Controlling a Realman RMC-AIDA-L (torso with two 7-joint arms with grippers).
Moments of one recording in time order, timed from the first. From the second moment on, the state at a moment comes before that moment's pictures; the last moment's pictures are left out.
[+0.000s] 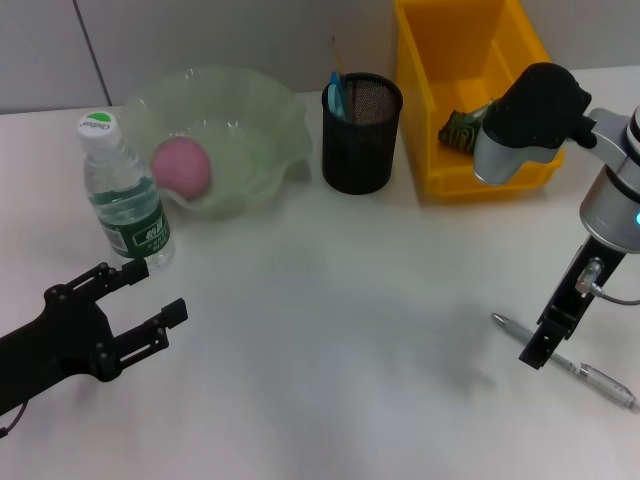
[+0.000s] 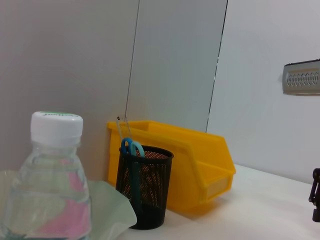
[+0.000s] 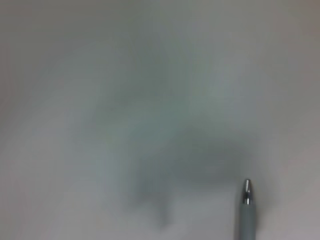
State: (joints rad) left arm -0.32 -2.03 0.86 0.35 1.56 1.52 -0.90; right arm 0.74 2.08 -1.30 -1.18 -2.83 -1.81 2.48
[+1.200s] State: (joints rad) left arm -0.33 -2.04 0.86 0.35 1.56 1.49 -0.89; right arm 0.74 2.08 -1.34 -1.14 -2.85 -1.77 2.55
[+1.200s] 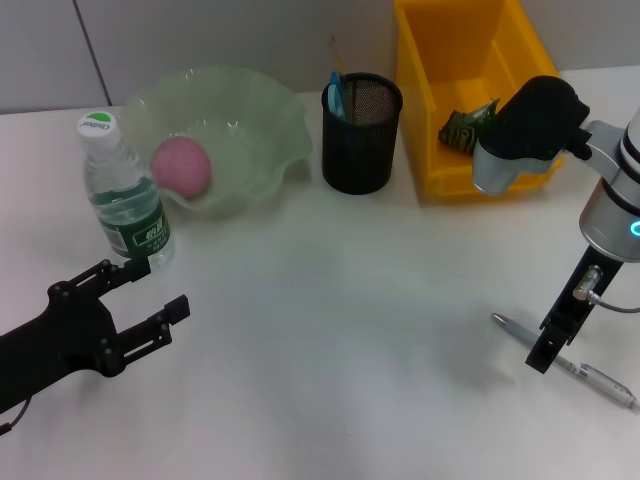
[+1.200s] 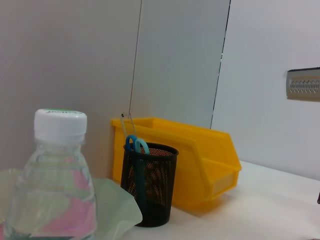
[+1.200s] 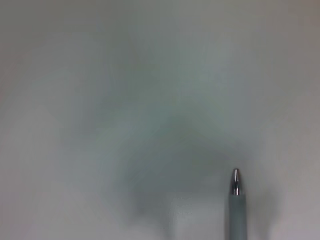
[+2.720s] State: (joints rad) left arm -0.33 -2.04 0.86 0.35 1.56 1.48 -0.89; right arm 0.73 2.08 -1.34 -1.09 -2.85 -1.73 2.55
